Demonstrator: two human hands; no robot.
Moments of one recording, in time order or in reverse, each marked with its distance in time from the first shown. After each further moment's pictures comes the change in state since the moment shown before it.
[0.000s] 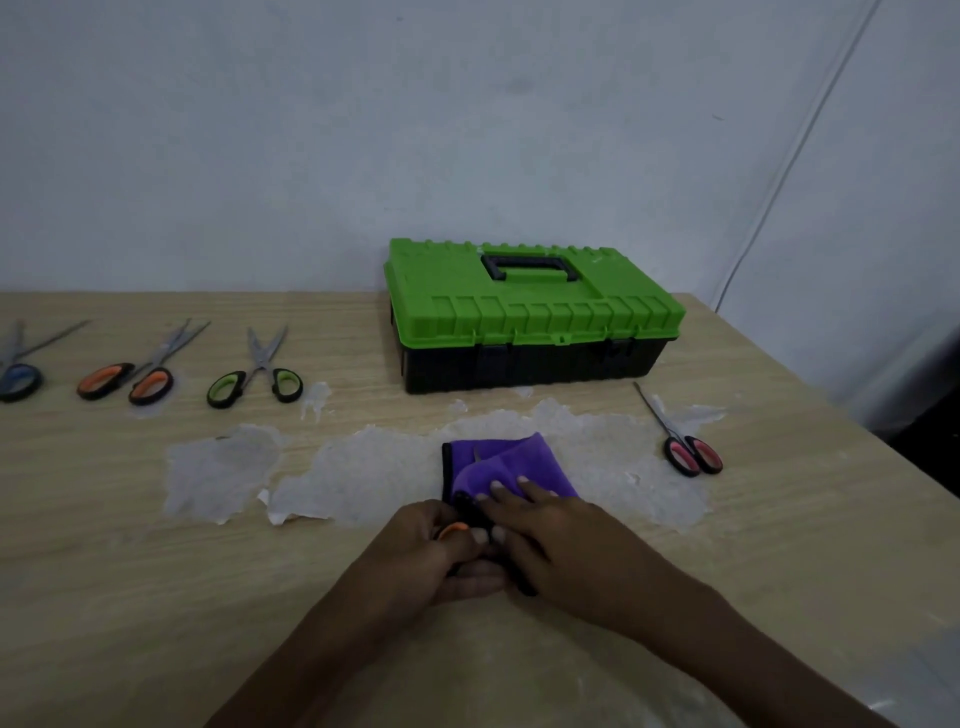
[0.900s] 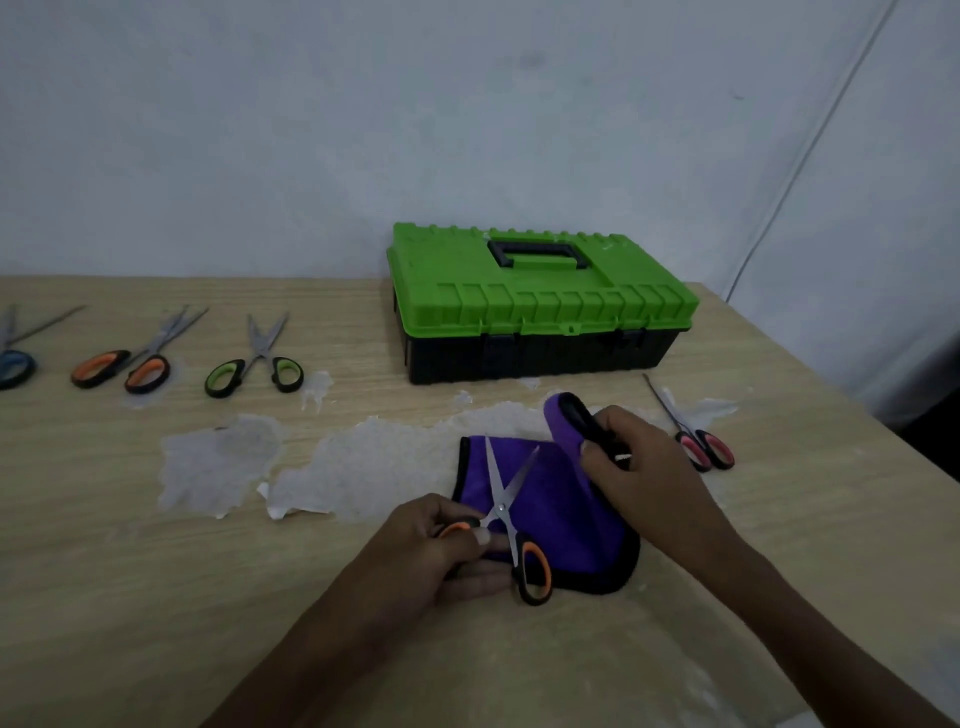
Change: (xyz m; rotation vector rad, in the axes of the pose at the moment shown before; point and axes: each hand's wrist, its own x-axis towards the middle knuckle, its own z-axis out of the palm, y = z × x) left_hand -0.006 -0.001 -0.004 -0.033 -0.017 -0.008; right_hand 0.004 0.053 -0.021 0.460 0.474 0.218
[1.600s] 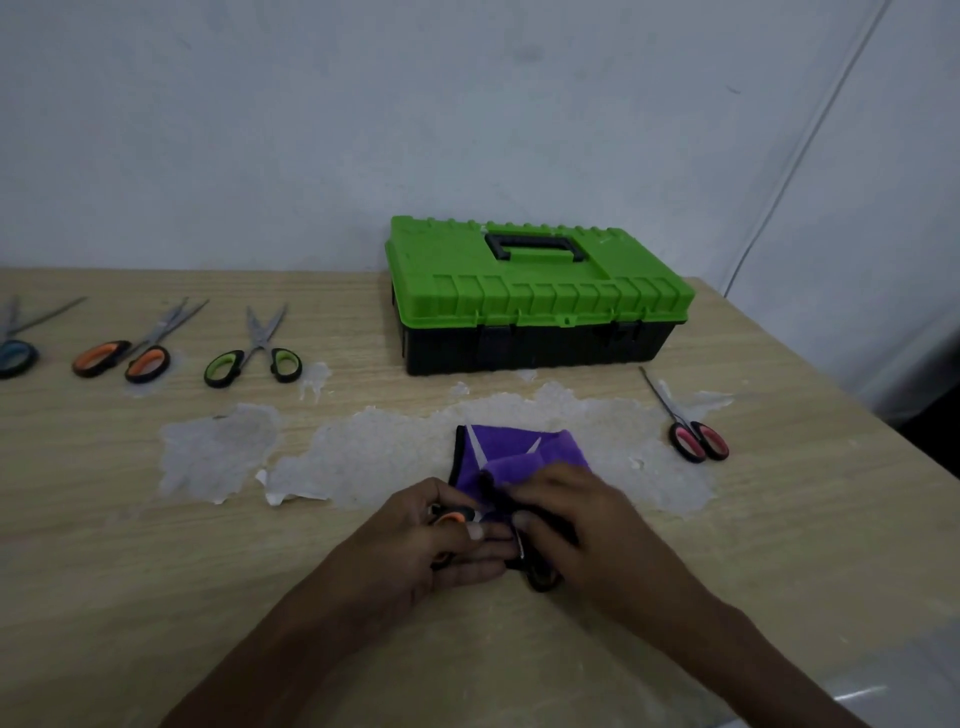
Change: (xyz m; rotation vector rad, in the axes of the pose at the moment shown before) left_hand -0.004 0.002 -0.002 -0.087 -0.094 -0.015; right_hand -0.041 -0.013 0.030 -0.149 -0.190 -0.295
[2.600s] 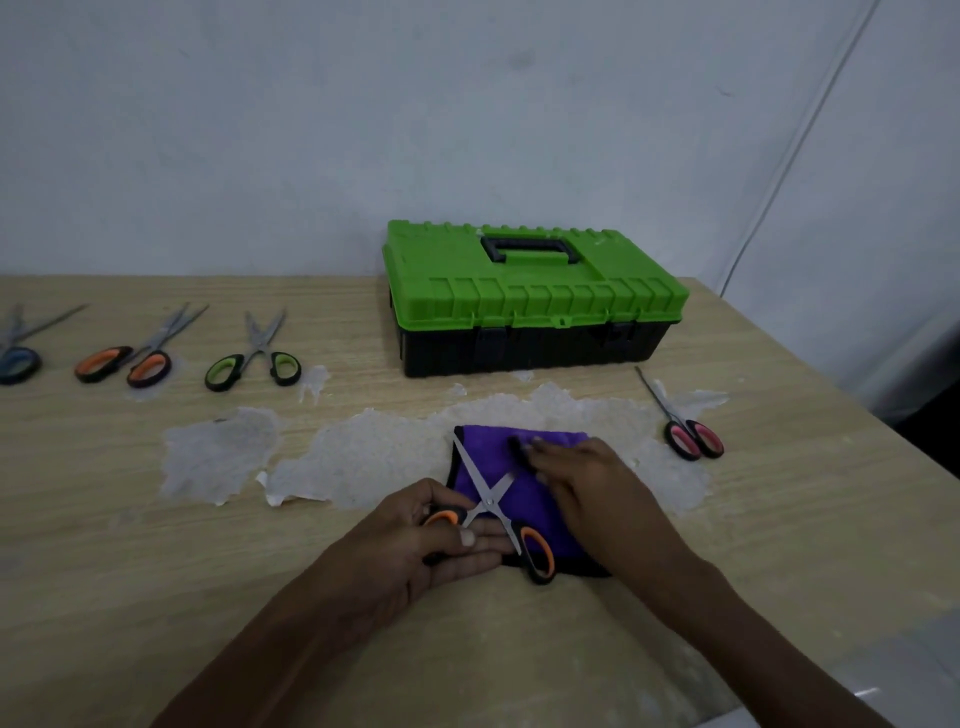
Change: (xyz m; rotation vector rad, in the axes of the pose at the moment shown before) left_hand -0.001 0.000 -0.006 -0.100 -0.053 -0.024; right_hand 0.021 0.029 0.004 -0.290 0.057 0.112
